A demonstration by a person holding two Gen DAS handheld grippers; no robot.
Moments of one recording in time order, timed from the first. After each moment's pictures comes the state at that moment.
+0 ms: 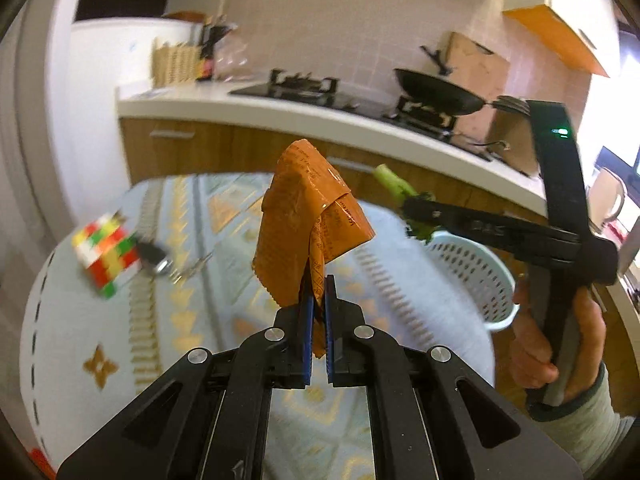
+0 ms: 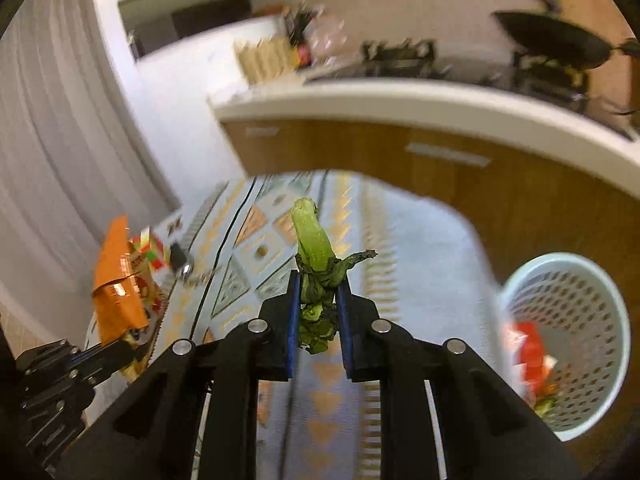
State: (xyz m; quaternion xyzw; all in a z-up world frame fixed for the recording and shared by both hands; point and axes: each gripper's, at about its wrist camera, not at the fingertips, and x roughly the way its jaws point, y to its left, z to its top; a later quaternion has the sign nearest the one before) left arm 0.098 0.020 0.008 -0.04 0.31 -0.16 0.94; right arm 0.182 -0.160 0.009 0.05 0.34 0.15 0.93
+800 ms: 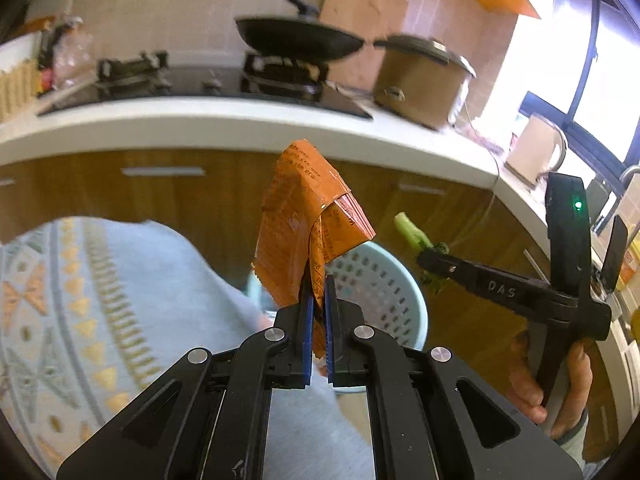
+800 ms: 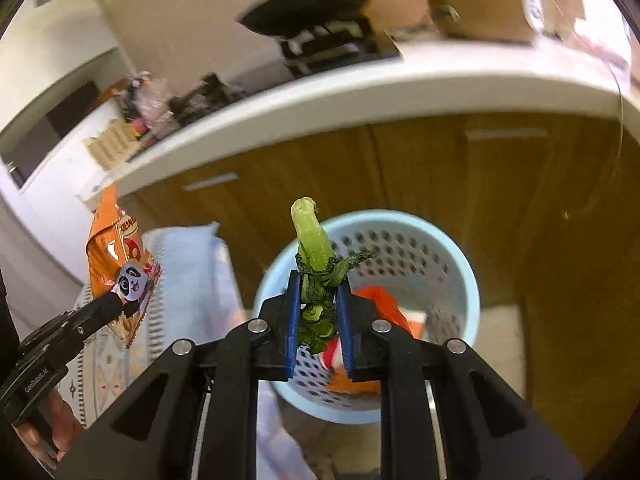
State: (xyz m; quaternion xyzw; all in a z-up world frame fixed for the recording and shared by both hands) left arm 0.188 -0.202 0.000 0.00 0.37 -0.34 0.87; right arm 0.153 -0.417 -0.033 0.20 0.38 -0.05 0.90
